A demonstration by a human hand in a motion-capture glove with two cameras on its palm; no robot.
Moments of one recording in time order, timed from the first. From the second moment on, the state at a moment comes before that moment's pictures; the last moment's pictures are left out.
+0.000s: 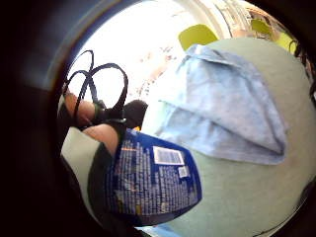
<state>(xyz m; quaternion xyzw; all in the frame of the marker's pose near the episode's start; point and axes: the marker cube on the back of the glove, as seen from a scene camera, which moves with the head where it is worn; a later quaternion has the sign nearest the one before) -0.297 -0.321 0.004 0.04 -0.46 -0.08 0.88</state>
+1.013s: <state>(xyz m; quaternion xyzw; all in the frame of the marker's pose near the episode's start) -0.416 -0.255 0.074 -0.02 -0.55 -0.20 0.81</state>
